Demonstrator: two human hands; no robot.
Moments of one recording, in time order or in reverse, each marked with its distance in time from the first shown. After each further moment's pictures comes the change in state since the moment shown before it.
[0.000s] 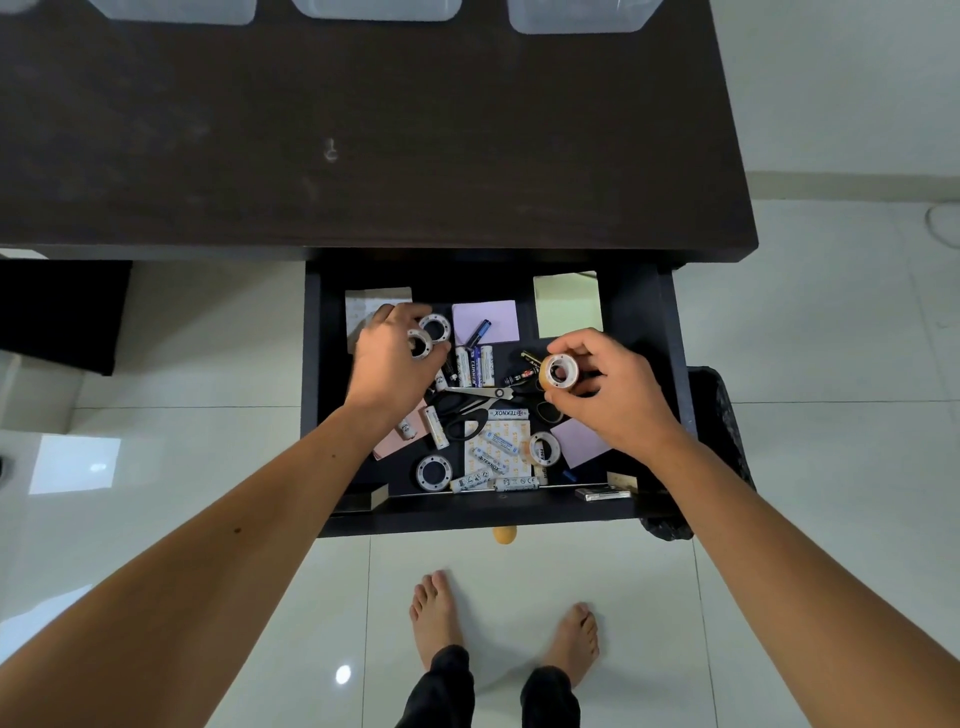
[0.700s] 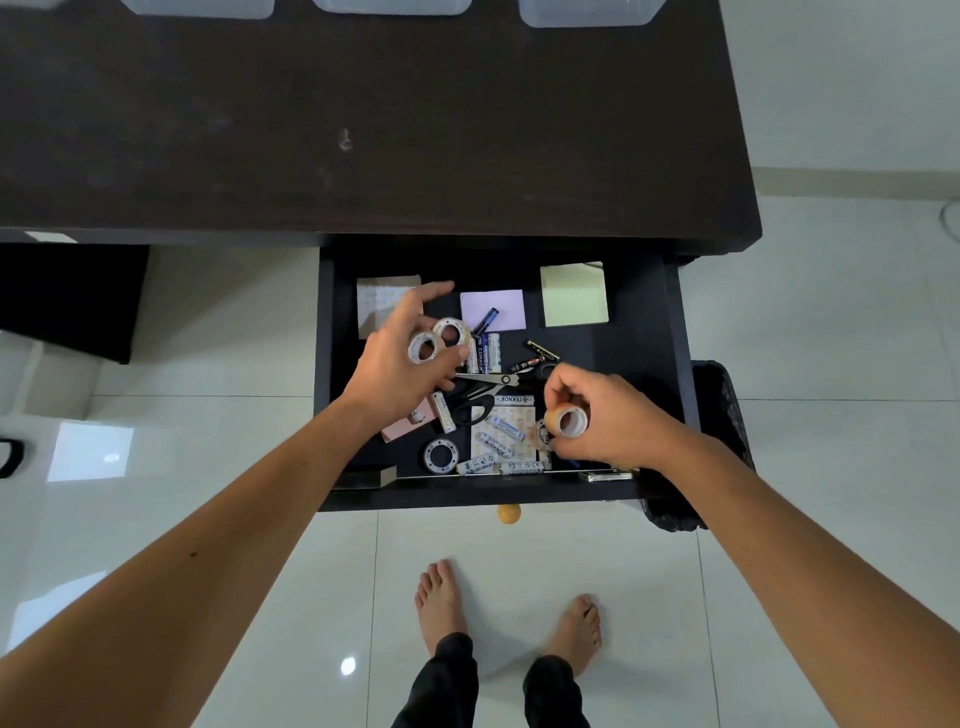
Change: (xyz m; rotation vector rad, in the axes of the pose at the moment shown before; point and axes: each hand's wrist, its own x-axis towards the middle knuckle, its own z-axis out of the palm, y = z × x) left_hand -0.032 0.010 -0.026 -0.409 -0.238 -0.036; right_hand -0.019 -0.016 -0.005 -0.231 -0.431 0.064
